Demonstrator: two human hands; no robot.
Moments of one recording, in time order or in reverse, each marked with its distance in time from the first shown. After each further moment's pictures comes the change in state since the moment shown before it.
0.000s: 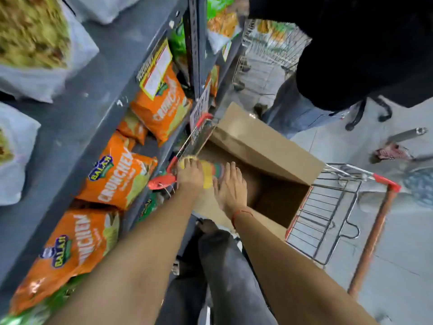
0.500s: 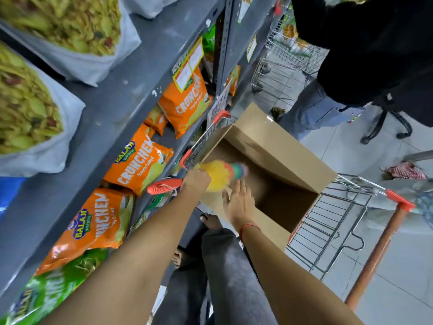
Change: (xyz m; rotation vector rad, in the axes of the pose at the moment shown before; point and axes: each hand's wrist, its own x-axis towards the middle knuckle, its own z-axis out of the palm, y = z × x) left_hand -0.028 -0.020 0.005 0.169 -0.075 0.183; right_hand -0.034 0.002 0.016 -0.003 -0.080 0.043
